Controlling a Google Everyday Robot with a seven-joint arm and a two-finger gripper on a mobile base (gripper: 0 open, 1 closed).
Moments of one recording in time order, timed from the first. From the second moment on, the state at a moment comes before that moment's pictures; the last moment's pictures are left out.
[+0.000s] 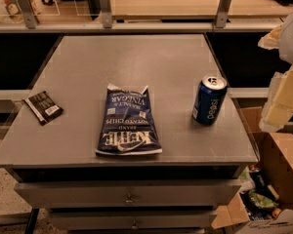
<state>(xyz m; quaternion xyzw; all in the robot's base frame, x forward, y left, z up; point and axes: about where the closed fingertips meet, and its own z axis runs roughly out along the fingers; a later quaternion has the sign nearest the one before) 0.438 -0.217 0.976 -0.60 0.78 -0.03 0.16</state>
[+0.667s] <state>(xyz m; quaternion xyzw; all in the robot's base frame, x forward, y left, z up) 0.441 -0.203 0.979 -0.61 0.77 -0.03 0.16</state>
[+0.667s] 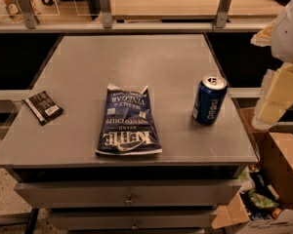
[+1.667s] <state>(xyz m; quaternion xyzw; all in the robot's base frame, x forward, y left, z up) 0.511 0.010 0.986 -0.71 0.69 -0.06 0.13</state>
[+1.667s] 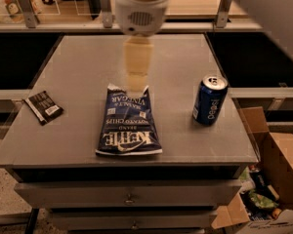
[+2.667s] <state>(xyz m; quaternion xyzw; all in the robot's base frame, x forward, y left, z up) 0.531 0.126 0.970 -0.75 0.64 -0.06 0.15</state>
